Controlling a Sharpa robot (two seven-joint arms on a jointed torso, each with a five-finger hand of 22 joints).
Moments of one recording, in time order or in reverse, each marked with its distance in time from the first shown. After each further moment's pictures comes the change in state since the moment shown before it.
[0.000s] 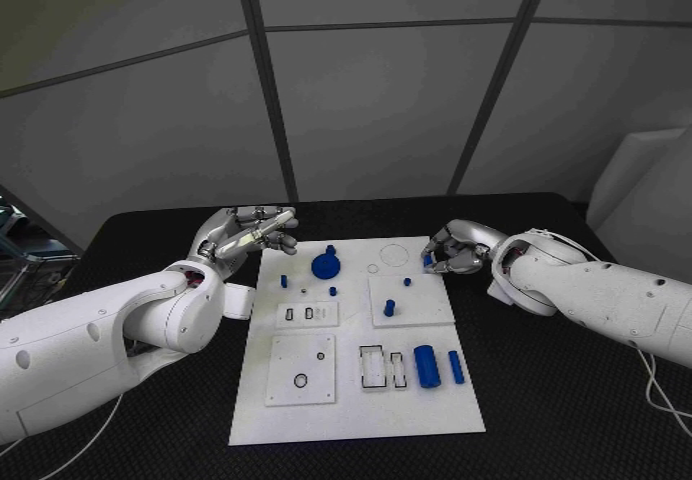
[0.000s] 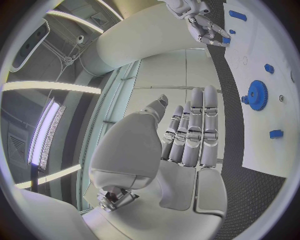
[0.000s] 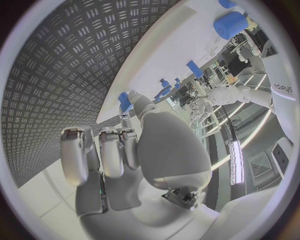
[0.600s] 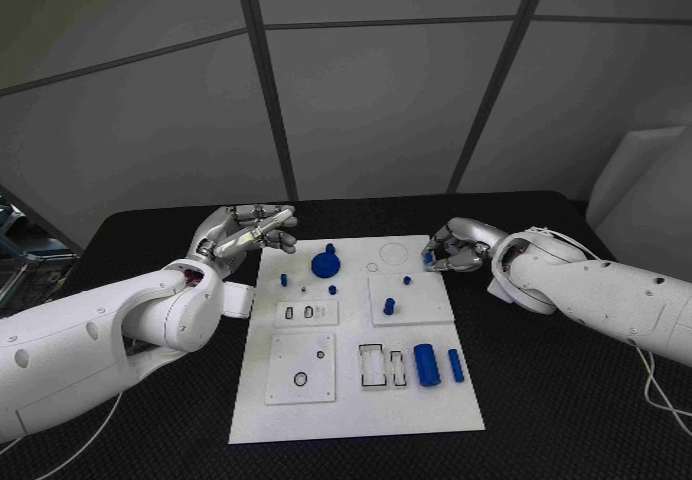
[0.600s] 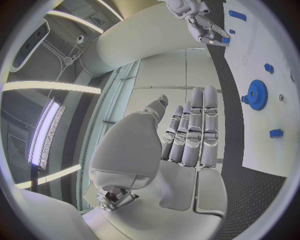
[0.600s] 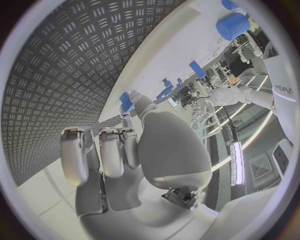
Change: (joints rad) left arm 0.000 -0.002 0.000 0.000 0.000 0.000 0.000; left_hand 0.000 0.000 0.000 0.000 0.000 0.000 0.000 0.000 0.000 0.000 0.000 0.000 0.000 0.000 0.000 0.000 0.000 0.000 0.000 0.000 0.000 0.000; right arm 0.000 0.001 0.000 -0.002 -0.009 -0.010 -0.013; right_hand 0.014 0.038 0.038 -0.005 -0.033 0.036 -0.015 0.008 0.001 0.003 -0.011 0.000 0.000 0.000 0.000 0.000 0.000 0.000 0.000 0.000 0.005 0.000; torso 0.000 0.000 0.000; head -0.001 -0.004
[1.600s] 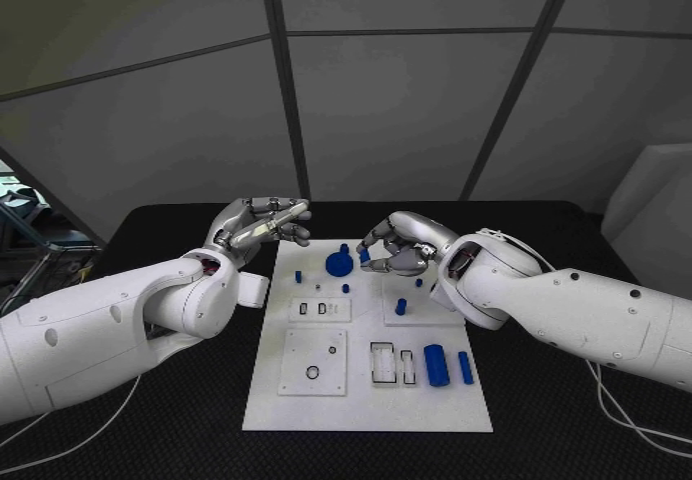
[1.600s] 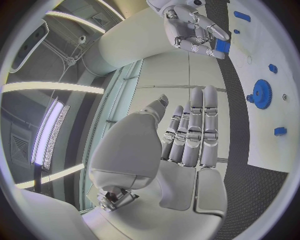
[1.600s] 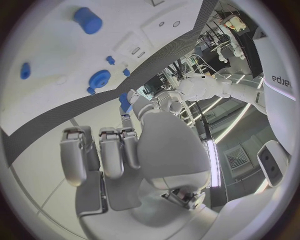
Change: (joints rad) left arm 0.001 0.006 0.000 -0.012 0.000 0.001 -0.001; left_hand 0.000 0.000 0.003 -0.003 0.000 0.000 0.000 0.000 0.000 0.000 0.000 0.000 0.000 0.000 0.000 -0.004 0.002 0.000 0.000 0.000 0.000 0.001; right arm 0.001 0.103 0.026 0.289 -0.021 -0.110 -0.095; right_hand 0.011 0.027 0.030 -0.005 -0.018 0.006 -0.003 -0.002 0.000 0.000 0.000 -0.006 0.000 0.004 -0.004 0.000 0.000 0.000 0.000 0.000 0.007 0.000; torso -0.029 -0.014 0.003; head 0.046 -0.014
